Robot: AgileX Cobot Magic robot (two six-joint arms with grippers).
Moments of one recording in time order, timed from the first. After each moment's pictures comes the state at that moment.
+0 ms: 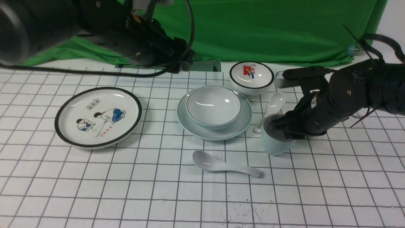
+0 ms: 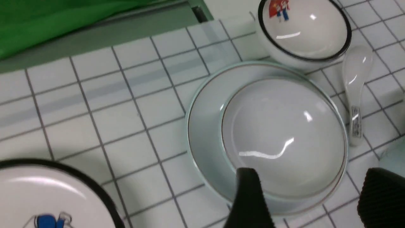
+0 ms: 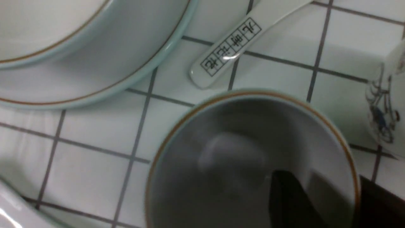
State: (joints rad) right arm 0.37 1.81 -1.20 0.02 0.48 0.13; left arm -0.32 1.68 -1.41 -0.29 0.58 0.21
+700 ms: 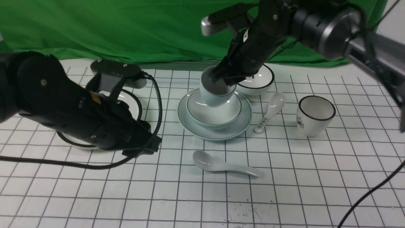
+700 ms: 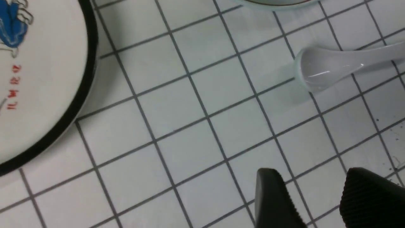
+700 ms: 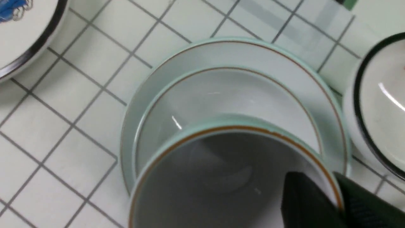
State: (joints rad) right arm 0.52 2.22 -2.11 0.11 0.92 -0.15; left arm -0.32 1.42 -0.99 -0.35 0.67 0.29
